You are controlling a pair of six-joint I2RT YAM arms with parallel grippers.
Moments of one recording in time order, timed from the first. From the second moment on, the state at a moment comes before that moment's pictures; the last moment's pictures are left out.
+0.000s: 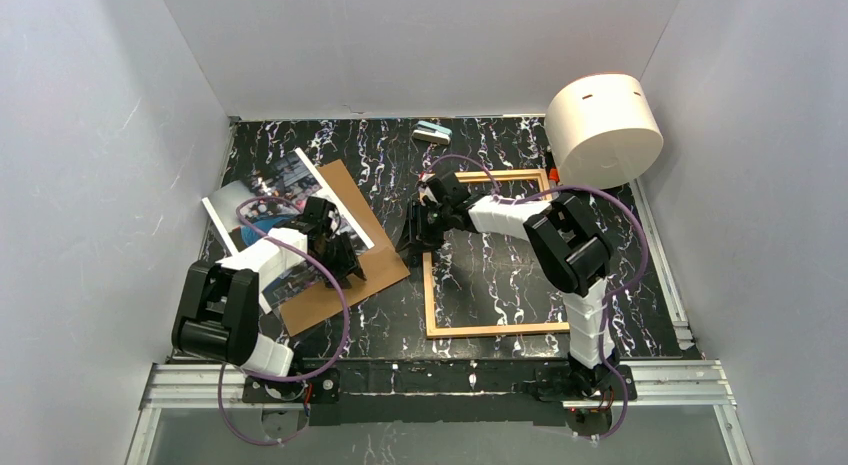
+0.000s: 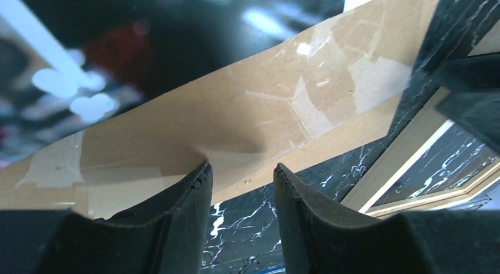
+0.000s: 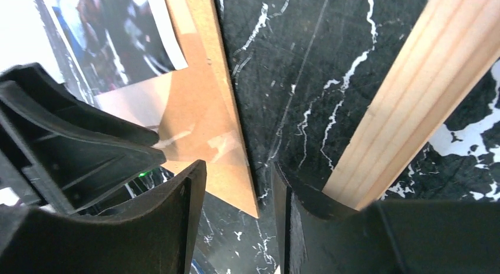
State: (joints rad) left arm -0.25 1.47 0.76 -0.60 0.22 -0.63; right arm 0.72 2.05 1.32 -0.15 -0.51 0.74
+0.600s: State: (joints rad) left arm -0.25 1.39 0.90 -0.93 -0.23 -0.71; right arm 0.75 1.93 1.28 -0.21 -0.44 0.84
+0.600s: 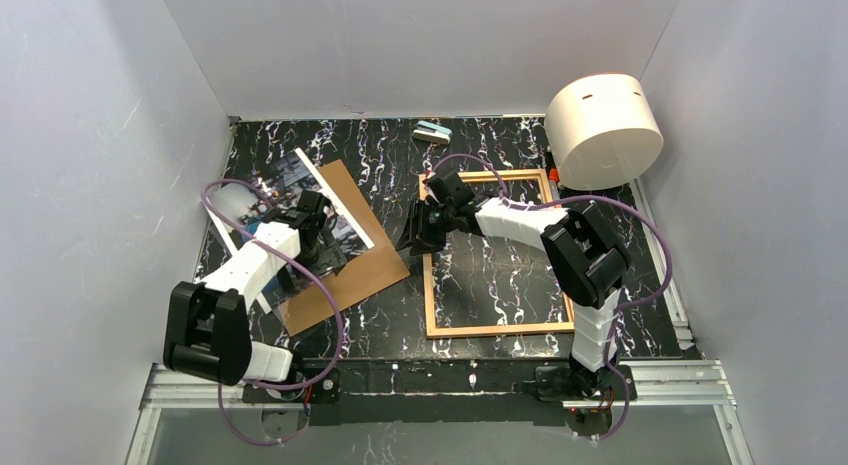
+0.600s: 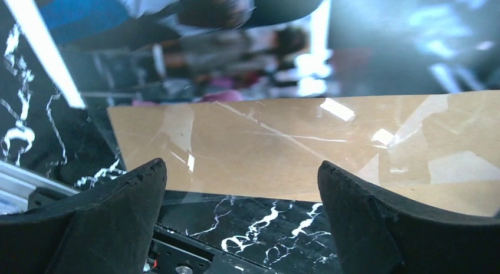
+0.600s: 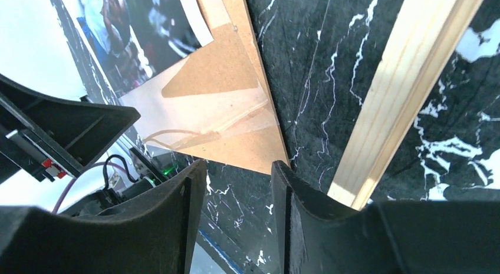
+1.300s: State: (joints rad) left arm -0.25 1.35 0.71 -0.86 -0.11 -0.76; right arm 1.11 1.86 1.13 -0.08 -0.28 1.26
